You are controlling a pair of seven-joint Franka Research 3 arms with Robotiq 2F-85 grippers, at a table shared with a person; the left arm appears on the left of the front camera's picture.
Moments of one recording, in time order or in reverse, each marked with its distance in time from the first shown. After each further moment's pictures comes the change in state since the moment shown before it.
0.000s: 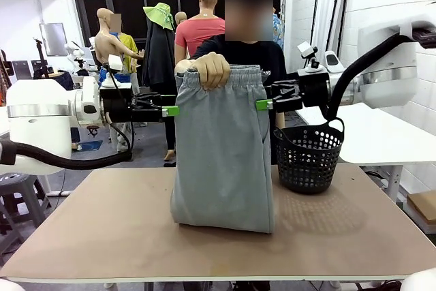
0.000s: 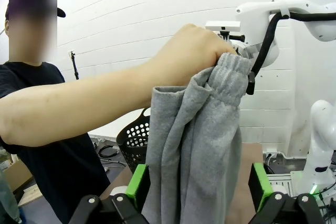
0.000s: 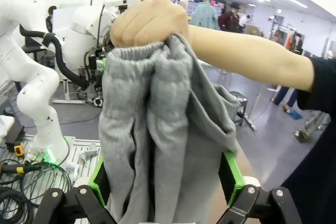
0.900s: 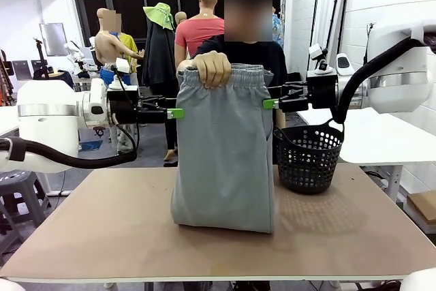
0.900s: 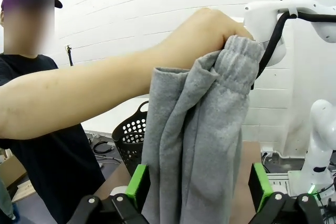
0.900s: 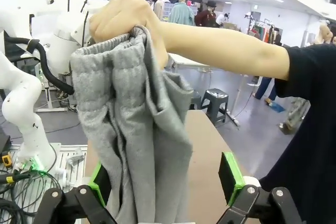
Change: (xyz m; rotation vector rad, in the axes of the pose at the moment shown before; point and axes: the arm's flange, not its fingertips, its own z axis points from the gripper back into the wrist) left arm -0.008 0.011 -0.015 -0.021 0.014 0.029; right arm -0.006 0.003 0.014 -0.100 -0.016 -0.028
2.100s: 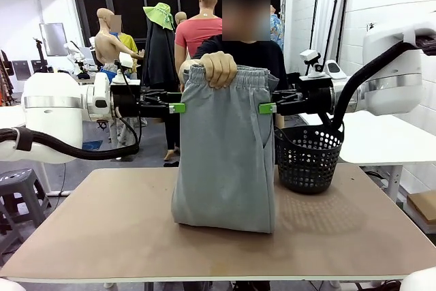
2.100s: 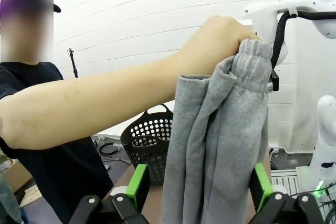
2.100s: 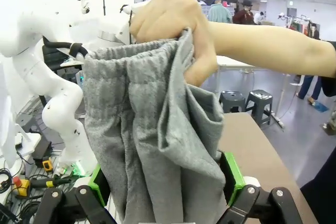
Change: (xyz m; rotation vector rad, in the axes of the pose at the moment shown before) left arm 0.009 0.018 -0.003 0.008 0.013 -0.039; right arm -0.006 0.008 -0.016 0.202 -0.014 -0.115
